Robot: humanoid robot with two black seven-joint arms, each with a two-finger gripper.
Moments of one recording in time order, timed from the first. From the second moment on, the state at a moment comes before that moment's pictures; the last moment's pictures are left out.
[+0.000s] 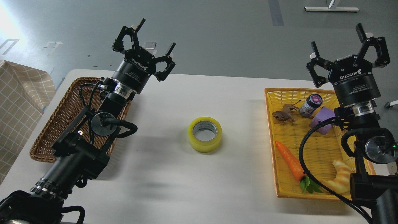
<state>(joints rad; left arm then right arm) -0.48 0.12 -1.23 -1.10 0.23 -0.49 -0.15 0.28 0.00 1.73 1.30 -0.15 0.49 -0.25</state>
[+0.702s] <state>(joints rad) -0.55 0.31 -1.11 -1.14 0.52 -0.49 -0.14 0.21 0.00 1.74 1.31 -0.14 0.49 -0.24</state>
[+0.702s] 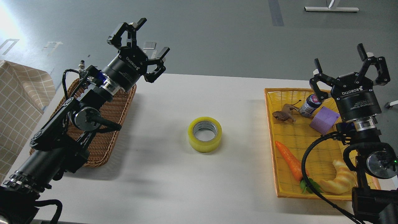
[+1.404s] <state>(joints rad) -0.72 0.40 -0.70 -1.34 1.75 -0.37 -0.06 0.20 0.00 1.74 1.32 -0.14 0.49 -0.24</state>
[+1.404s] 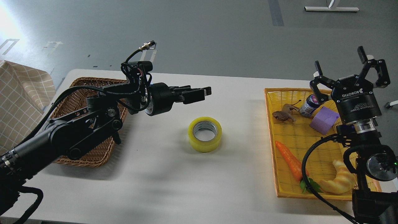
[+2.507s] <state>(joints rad) -0.87 0.30 -0.40 -1.25 1.96 -0.49 0.07 0.17 0.00 1.73 1.31 -0.15 0.49 -0.24</state>
